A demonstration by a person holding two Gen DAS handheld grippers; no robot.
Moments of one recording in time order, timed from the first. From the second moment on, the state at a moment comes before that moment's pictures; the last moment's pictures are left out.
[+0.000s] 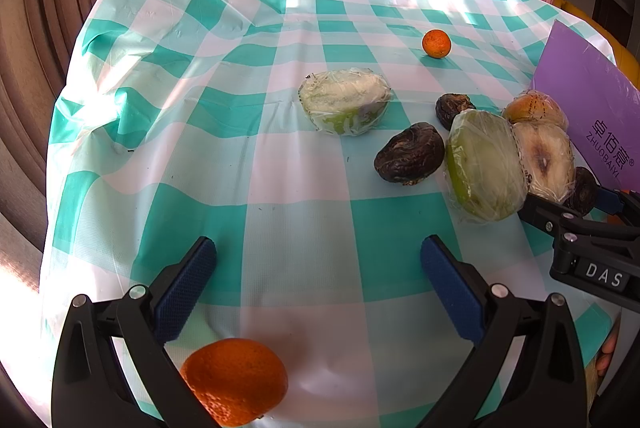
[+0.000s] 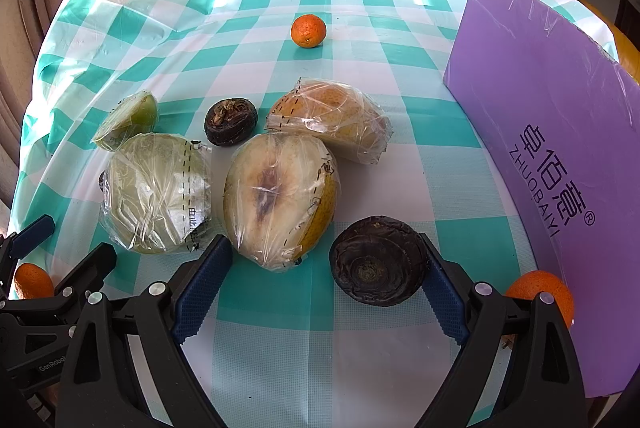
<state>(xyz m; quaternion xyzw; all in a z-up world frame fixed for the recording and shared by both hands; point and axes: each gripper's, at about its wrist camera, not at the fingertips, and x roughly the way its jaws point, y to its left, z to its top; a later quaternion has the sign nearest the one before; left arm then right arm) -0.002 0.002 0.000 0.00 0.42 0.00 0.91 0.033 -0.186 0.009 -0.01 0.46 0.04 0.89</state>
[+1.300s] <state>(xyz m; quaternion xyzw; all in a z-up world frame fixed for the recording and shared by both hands) -0.014 0.025 0.013 -0.10 0.38 -0.10 0.91 0.028 -0.188 0.010 -0.03 0.46 0.07 0.88</state>
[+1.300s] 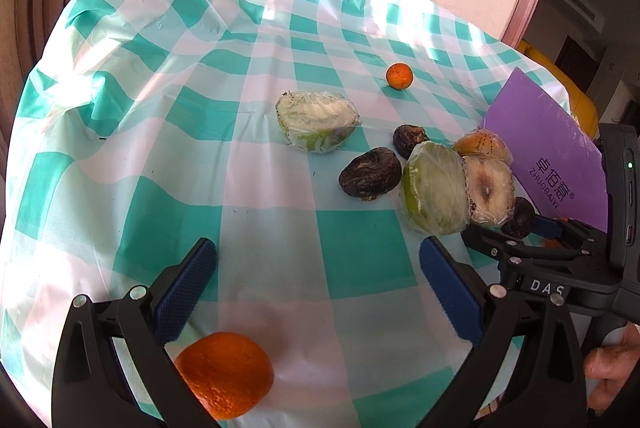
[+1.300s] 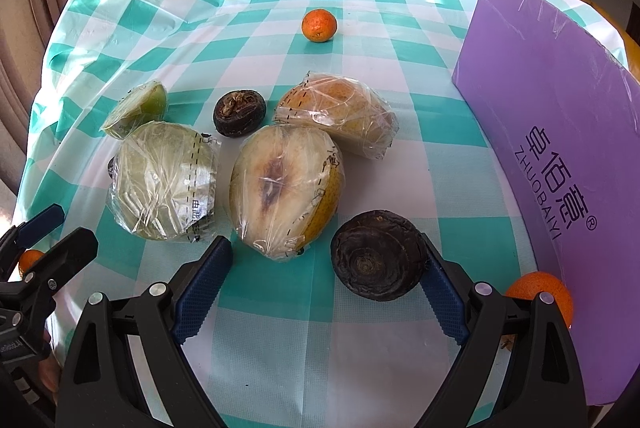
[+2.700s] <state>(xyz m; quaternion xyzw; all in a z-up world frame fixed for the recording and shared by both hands) -0.056 0.020 0.042 -0.09 0.29 -0.11 0.95 0.007 -0.213 0.039 0.05 0.35 0.12 0.93</state>
